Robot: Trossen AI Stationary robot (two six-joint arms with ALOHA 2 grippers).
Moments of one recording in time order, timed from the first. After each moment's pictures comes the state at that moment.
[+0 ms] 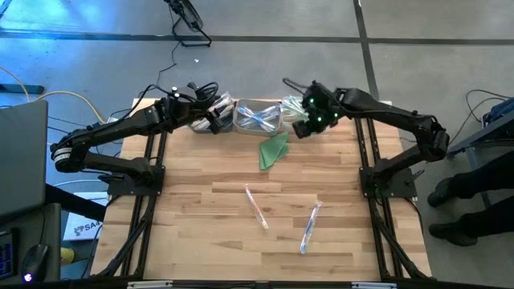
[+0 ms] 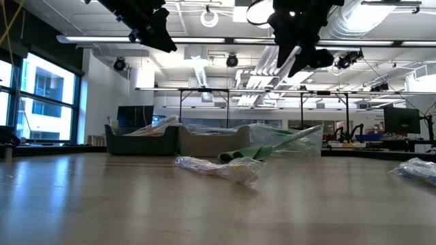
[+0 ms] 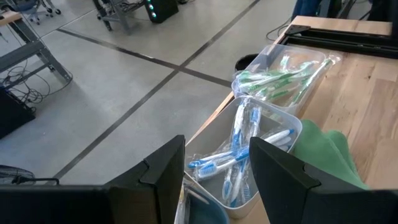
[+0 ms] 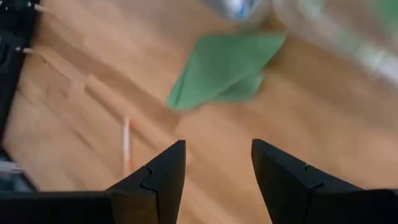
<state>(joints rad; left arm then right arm) 0.44 1.08 1.01 -0.29 -0.31 0.10 -0.48 1.43 1.34 -0.97 -0.21 0.63</state>
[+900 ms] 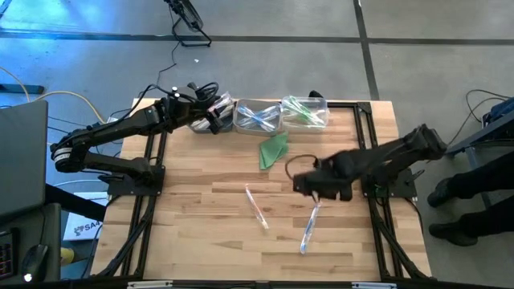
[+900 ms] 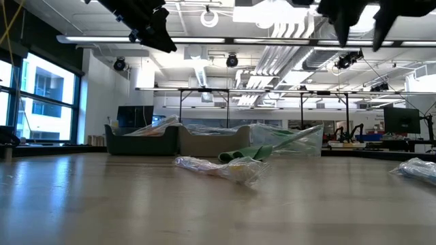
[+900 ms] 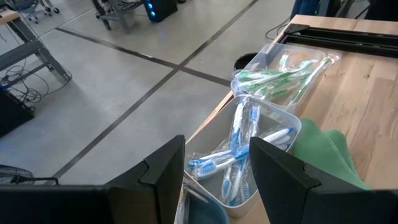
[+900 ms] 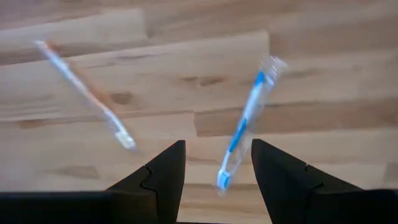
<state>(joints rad) 0.44 1.08 1.01 -0.29 -0.31 0.10 0.28 1.48 1.34 -1.19 -0.03 1.98</state>
